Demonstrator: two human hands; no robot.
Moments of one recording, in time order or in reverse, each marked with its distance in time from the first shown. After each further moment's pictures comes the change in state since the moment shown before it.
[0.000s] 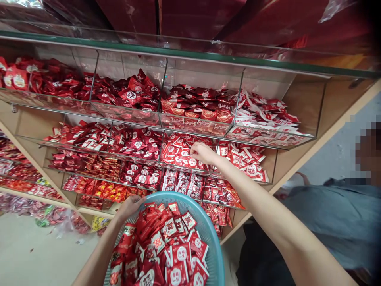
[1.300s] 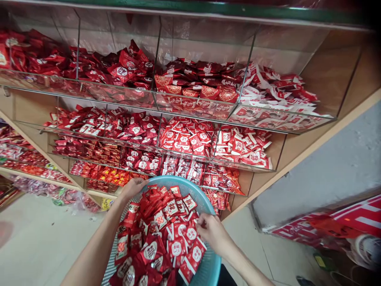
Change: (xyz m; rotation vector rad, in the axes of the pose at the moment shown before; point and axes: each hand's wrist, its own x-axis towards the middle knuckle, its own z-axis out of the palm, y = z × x) left_hand 0.002 0.021 0.002 0.165 0.021 -0.023; right_hand -0.223 -0.093 0.145 0.859 -0.146 0.624
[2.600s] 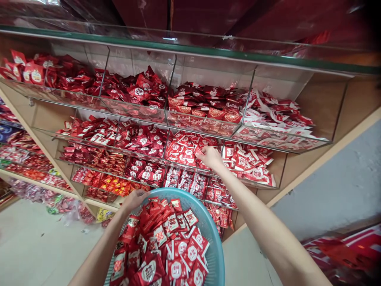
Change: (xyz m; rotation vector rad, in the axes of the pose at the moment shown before) left_hand 0.000 -0.012 -0.002 -0.018 -0.010 -0.006; right_hand 0.162 -0.163 -0.116 -0.574 0.493 -0.142
